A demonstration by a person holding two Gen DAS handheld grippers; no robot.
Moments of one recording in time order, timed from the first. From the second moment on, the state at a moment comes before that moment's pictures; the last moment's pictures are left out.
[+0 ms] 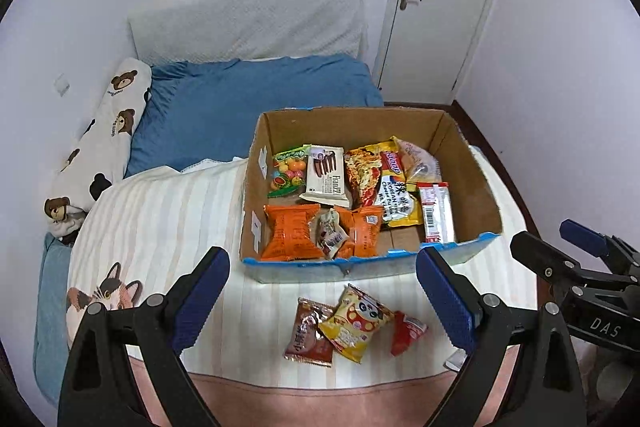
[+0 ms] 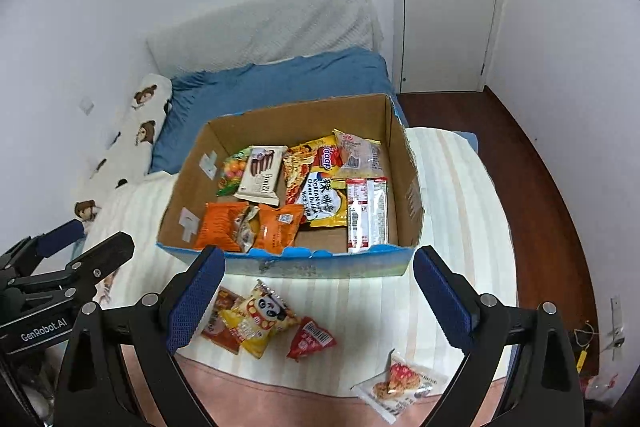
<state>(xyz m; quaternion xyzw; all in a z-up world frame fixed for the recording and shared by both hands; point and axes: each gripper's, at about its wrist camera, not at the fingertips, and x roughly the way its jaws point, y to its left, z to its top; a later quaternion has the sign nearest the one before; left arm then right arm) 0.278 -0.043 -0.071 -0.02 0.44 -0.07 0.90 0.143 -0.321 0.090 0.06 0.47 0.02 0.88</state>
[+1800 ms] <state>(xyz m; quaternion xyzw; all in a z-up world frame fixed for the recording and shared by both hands) 0.247 -0.112 -0.290 0.09 0.68 -0.11 0.72 0.036 -0.378 -0.159 0.16 0.69 -0.01 0.70</state>
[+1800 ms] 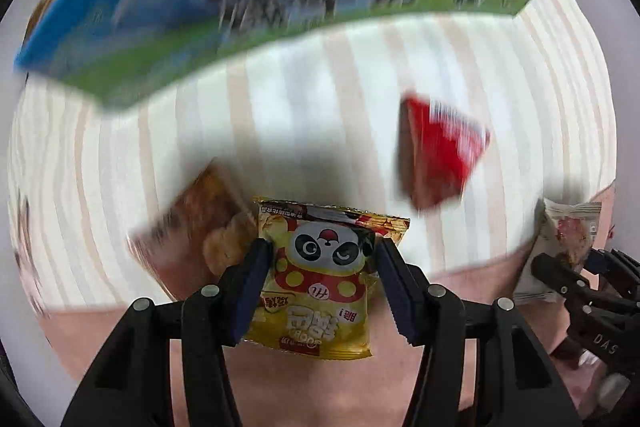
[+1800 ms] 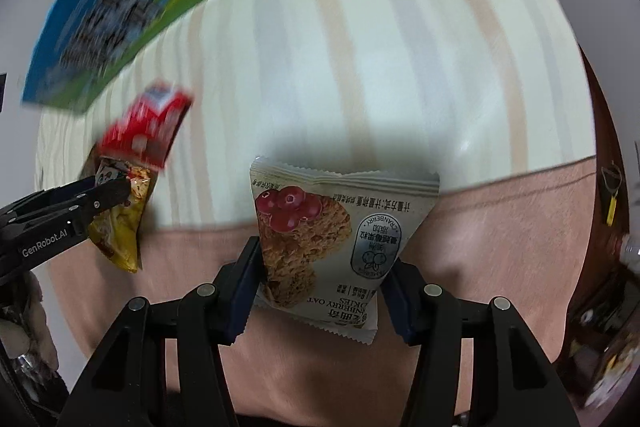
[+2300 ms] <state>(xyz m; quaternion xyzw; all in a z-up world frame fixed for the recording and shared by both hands) 0.196 -0.061 -0.332 -0.02 0.71 -0.14 0.69 0.007 -0.343 -0.172 0.17 0.71 0.02 0.68</state>
